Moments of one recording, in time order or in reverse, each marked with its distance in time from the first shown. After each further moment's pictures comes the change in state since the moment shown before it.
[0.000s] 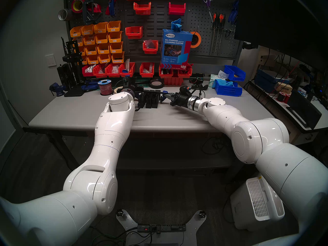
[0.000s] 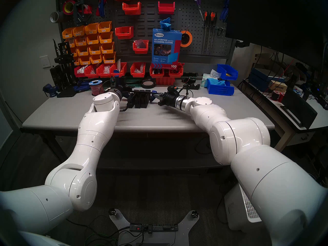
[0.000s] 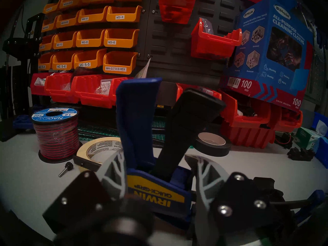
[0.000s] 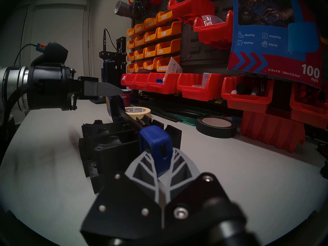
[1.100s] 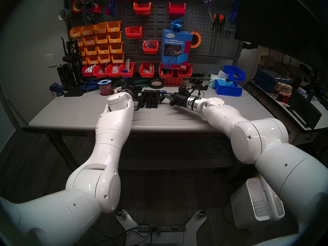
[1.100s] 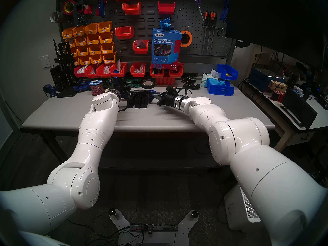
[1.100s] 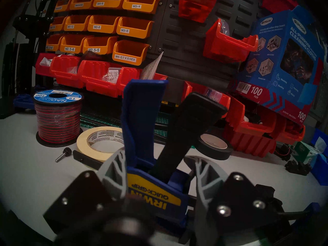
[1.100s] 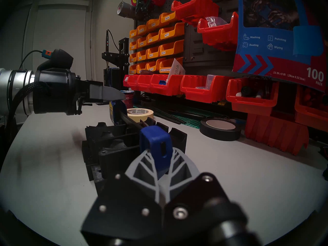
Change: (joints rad) left arm -0.019 -0.036 -0.061 0.029 -0.057 0.000 0.016; right arm -0.001 -0.006 0.000 0.000 0.000 -0.004 -0.002
